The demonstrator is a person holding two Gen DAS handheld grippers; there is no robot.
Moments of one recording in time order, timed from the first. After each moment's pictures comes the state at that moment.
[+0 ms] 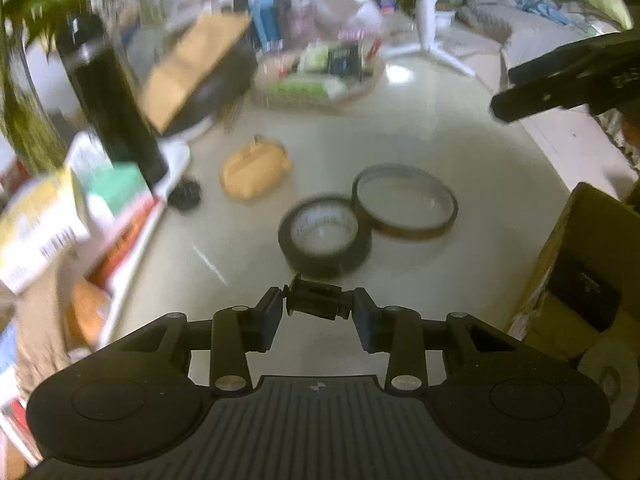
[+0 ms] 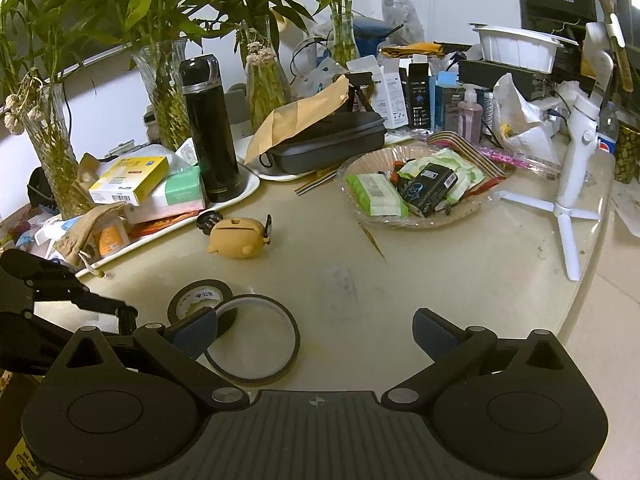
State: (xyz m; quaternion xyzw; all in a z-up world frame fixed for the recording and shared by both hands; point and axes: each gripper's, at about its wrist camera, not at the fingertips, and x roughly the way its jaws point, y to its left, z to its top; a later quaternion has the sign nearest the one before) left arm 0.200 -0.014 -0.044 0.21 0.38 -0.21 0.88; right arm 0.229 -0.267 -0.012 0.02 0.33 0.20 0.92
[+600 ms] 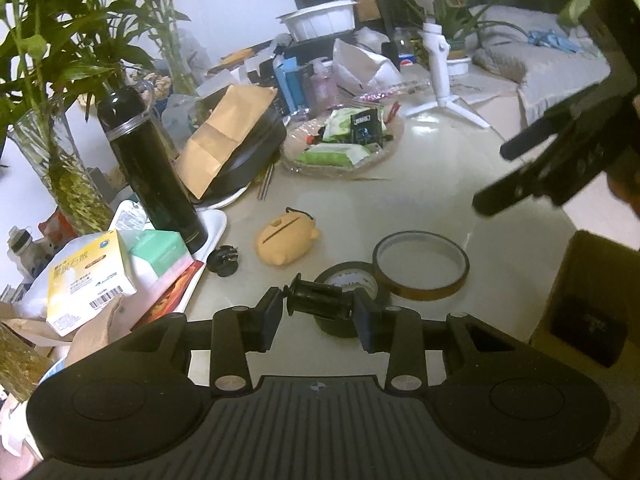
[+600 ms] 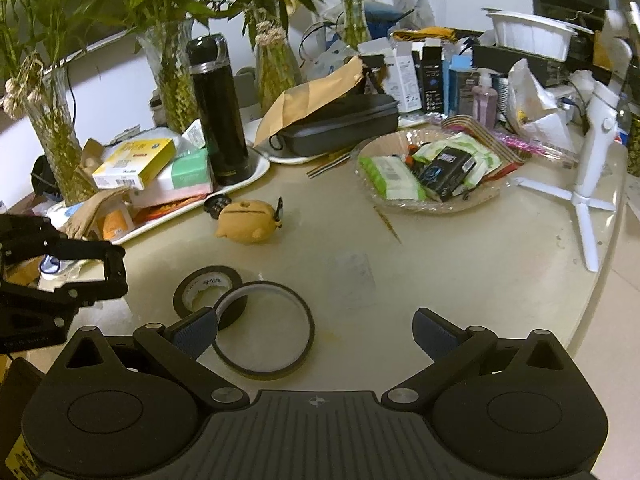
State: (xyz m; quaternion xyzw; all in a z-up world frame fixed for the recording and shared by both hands) left arm 0.187 -0.020 -0.021 0.21 0.29 -0.18 0.92; right arm 0.236 -0.249 -0.025 0.00 0.35 0.21 0.91
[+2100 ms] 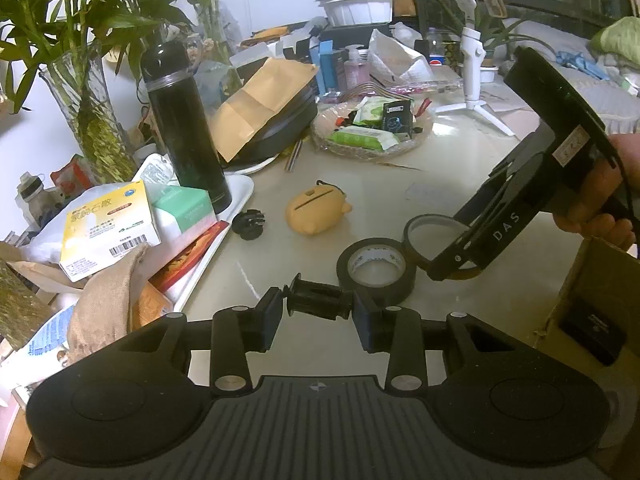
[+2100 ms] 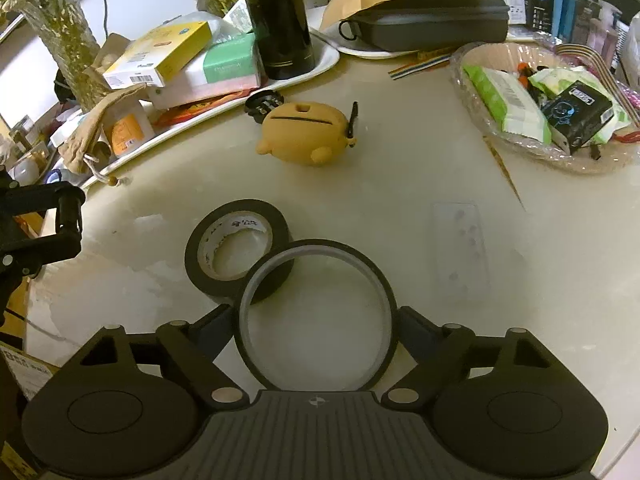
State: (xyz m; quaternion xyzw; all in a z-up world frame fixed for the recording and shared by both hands) left arm 0.184 0.013 -0.021 0.16 0.32 -0.15 0.92; right arm 0.310 -0.186 -0.071 -0.05 0.49 0.30 0.82
